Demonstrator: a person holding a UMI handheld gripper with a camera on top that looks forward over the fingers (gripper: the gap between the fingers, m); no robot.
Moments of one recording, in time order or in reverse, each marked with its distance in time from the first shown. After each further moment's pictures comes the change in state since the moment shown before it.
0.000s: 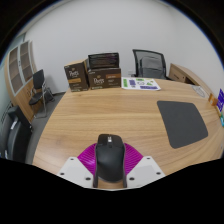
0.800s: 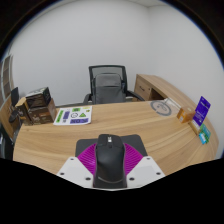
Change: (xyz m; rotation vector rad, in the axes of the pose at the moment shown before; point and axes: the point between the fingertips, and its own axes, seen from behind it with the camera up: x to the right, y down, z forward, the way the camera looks) arm 0.290 -0.134 -0.020 0.117 0.244 0.070
